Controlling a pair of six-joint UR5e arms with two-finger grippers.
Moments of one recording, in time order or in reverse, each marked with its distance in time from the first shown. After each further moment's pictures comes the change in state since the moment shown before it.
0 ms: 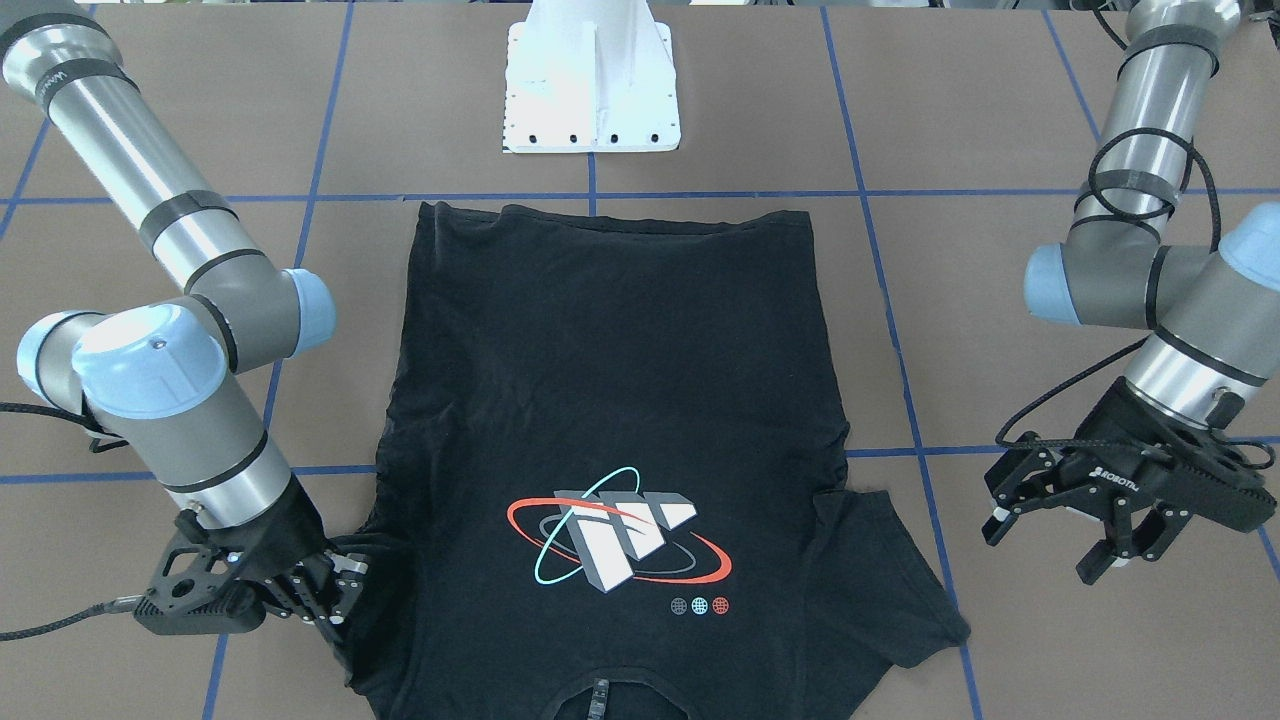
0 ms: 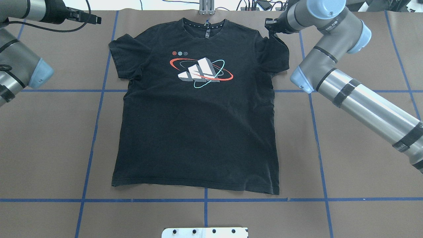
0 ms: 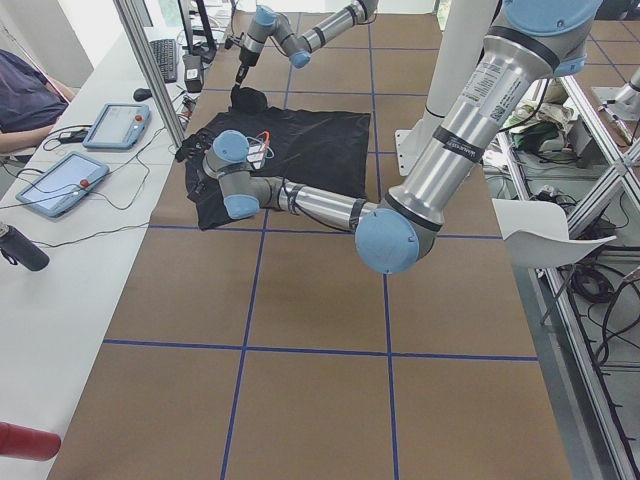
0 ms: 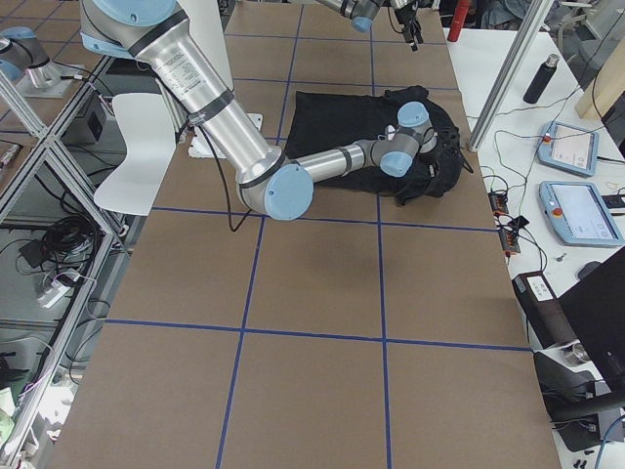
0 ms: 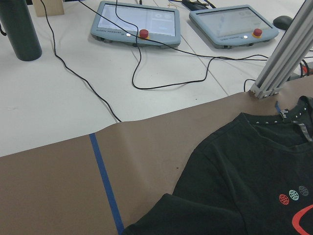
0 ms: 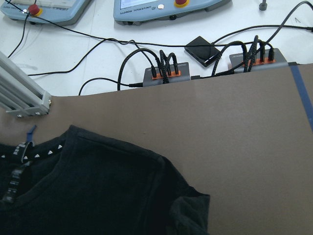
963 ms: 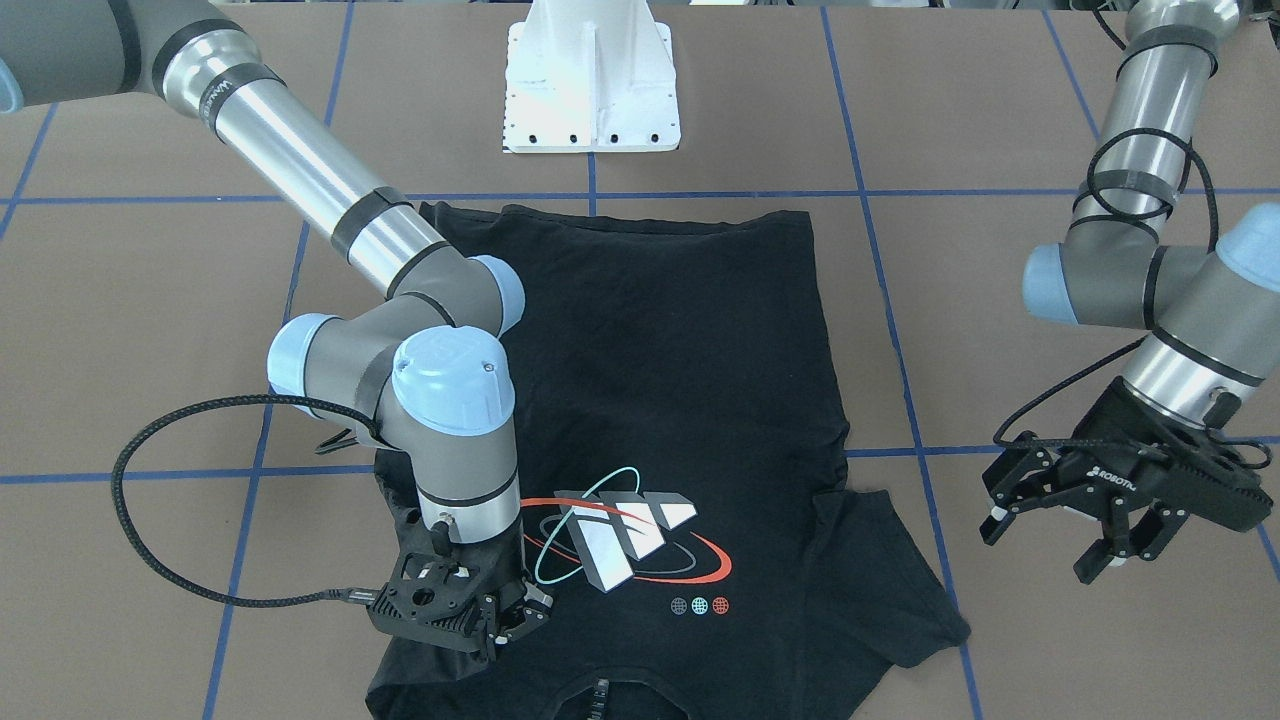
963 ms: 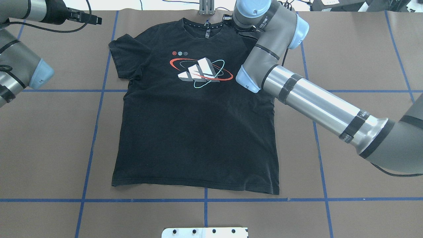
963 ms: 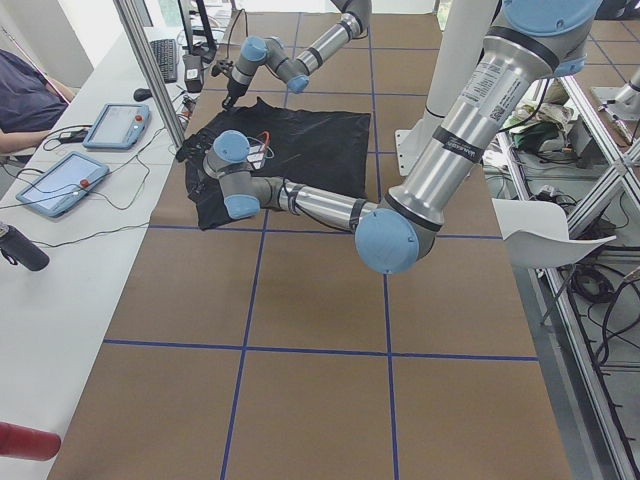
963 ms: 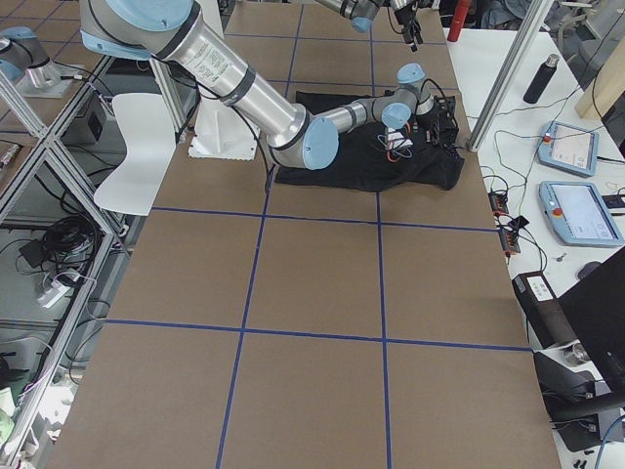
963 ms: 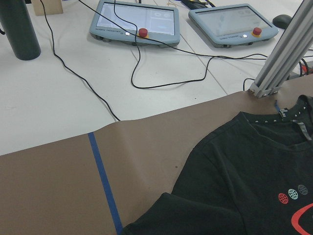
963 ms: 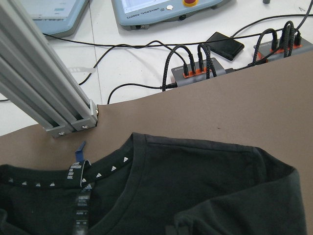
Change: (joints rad) left arm 0.002 0.000 -0.001 0.000 0.000 0.000; right arm -0.128 0.300 -0.298 -0.122 -0.224 0.215
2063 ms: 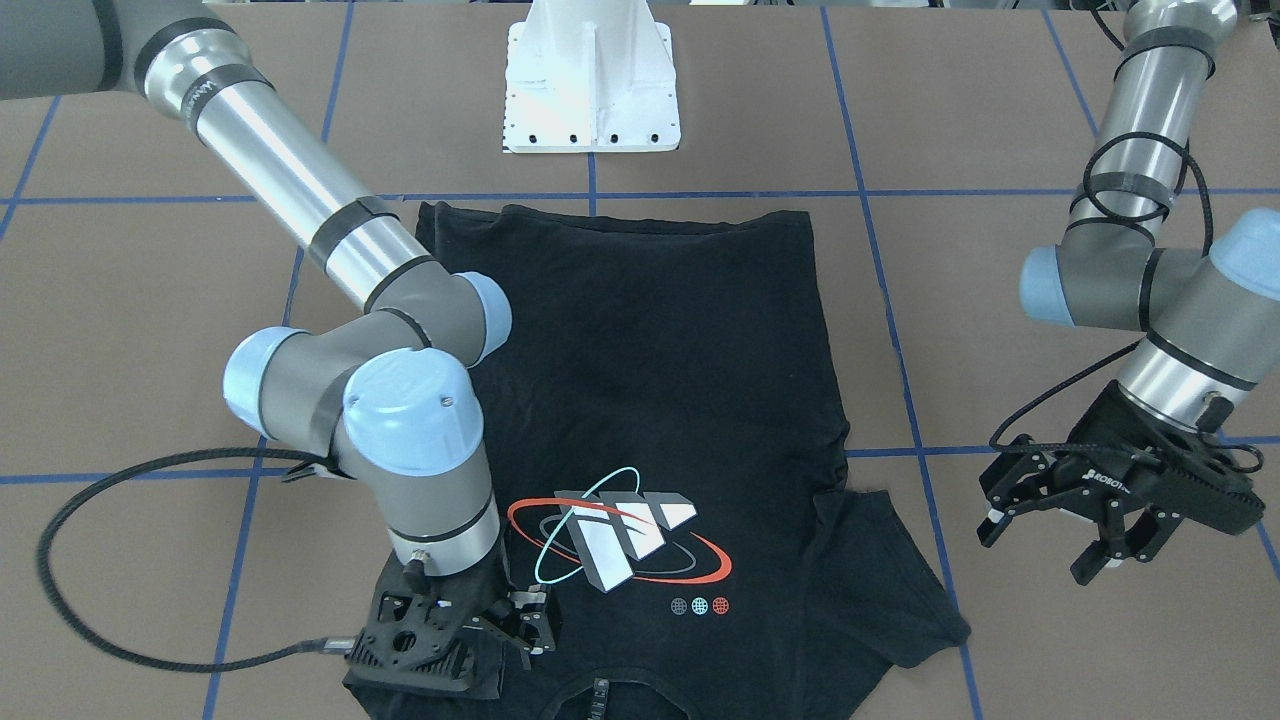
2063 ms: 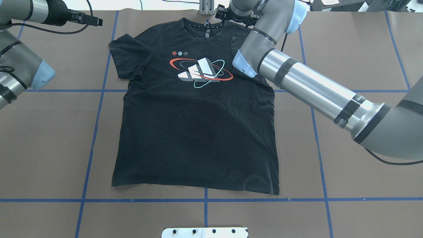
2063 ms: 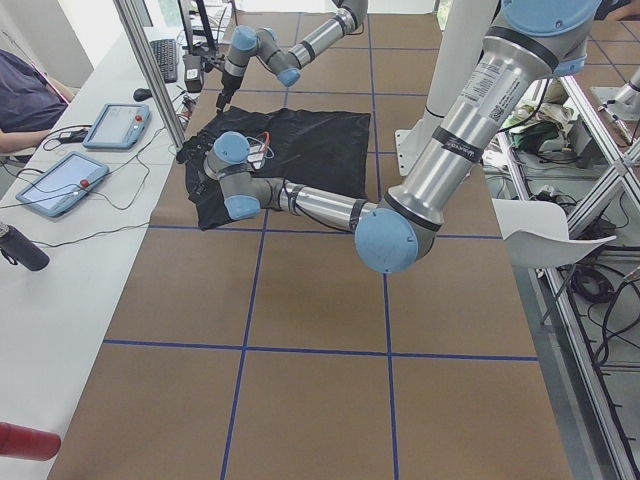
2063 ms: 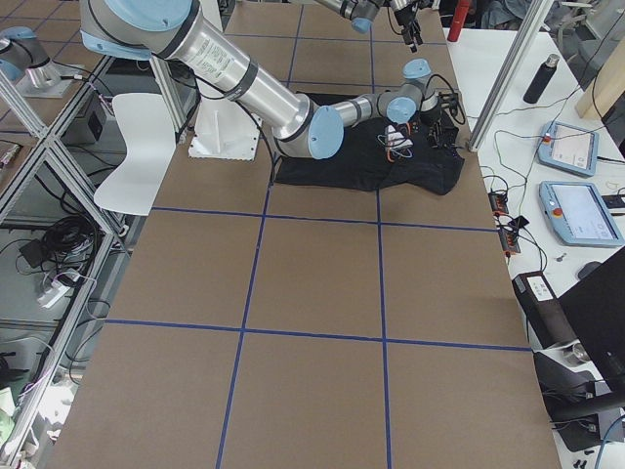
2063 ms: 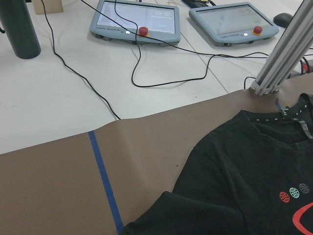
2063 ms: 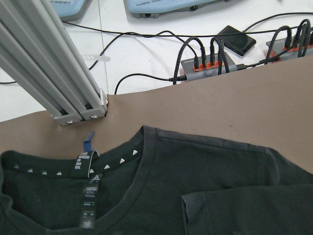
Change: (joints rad) left arm 0.009 -0.009 0.024 0.002 0.021 0.002; right arm 0.091 0.011 -0.005 -0.010 0.213 -0.172
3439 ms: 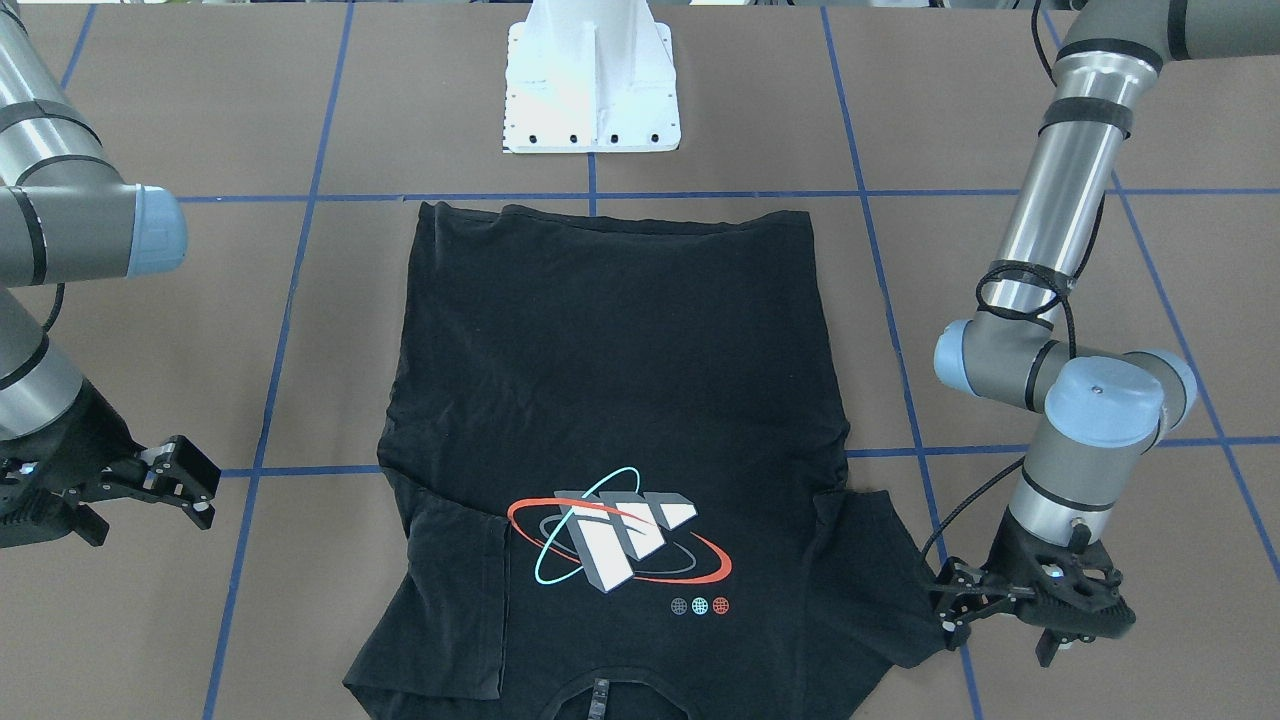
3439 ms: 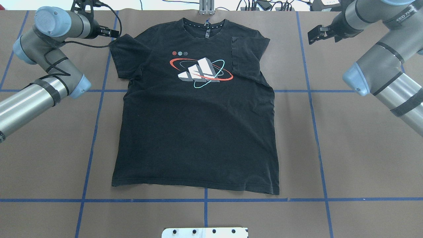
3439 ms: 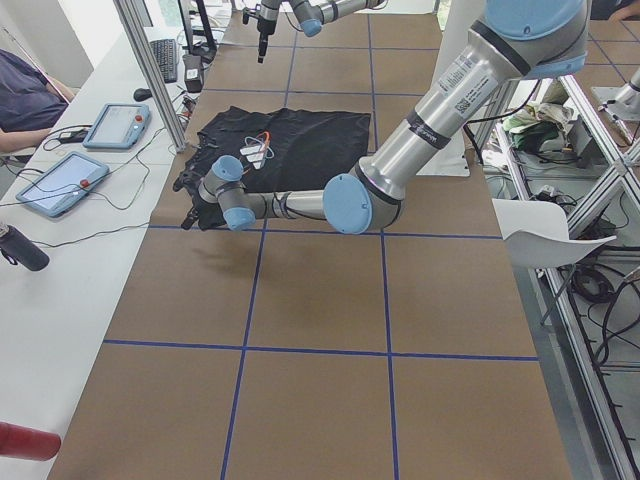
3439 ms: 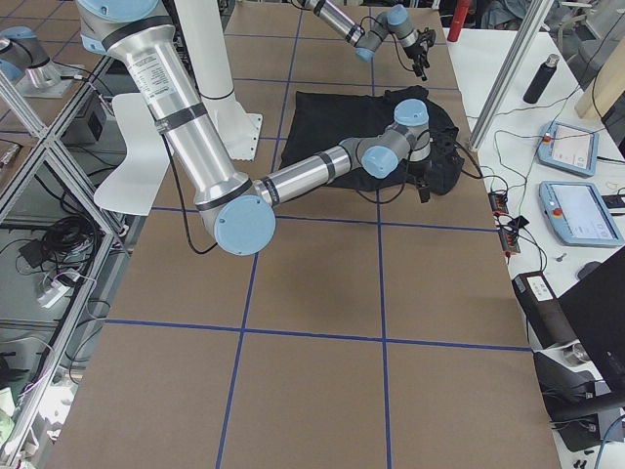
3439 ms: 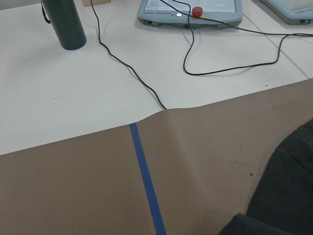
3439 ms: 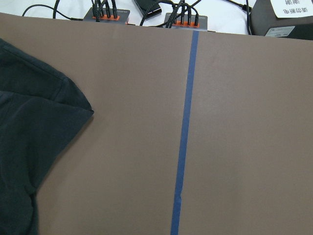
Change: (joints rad) left arm 0.125 -0.224 0.490 -0.076 0.294 0.008; right arm 0.181 -0.620 0.697 -0.181 0.215 -0.438
